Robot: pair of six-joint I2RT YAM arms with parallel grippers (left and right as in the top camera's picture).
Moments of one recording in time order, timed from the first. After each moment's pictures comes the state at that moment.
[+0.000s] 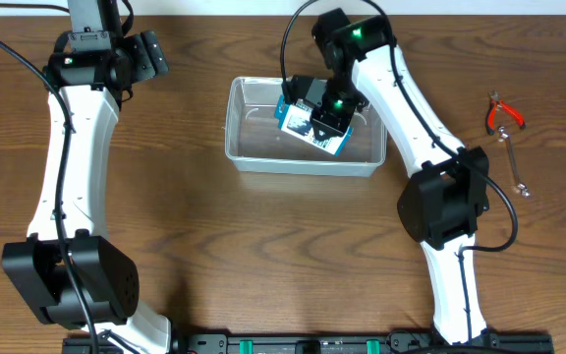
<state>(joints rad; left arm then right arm) 0.06 1.78 1.70 -0.78 -0.14 -0.25 0.42 2.34 2.28 -1.50 -0.26 -0.74</state>
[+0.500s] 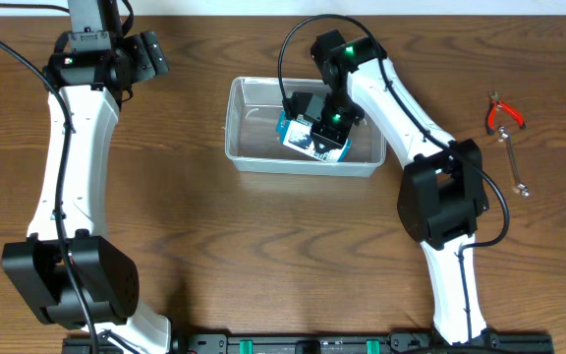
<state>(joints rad) 0.06 1.78 1.70 -0.78 -0.14 -0.25 0.42 2.34 2.11 -1.38 -0.26 -0.76</state>
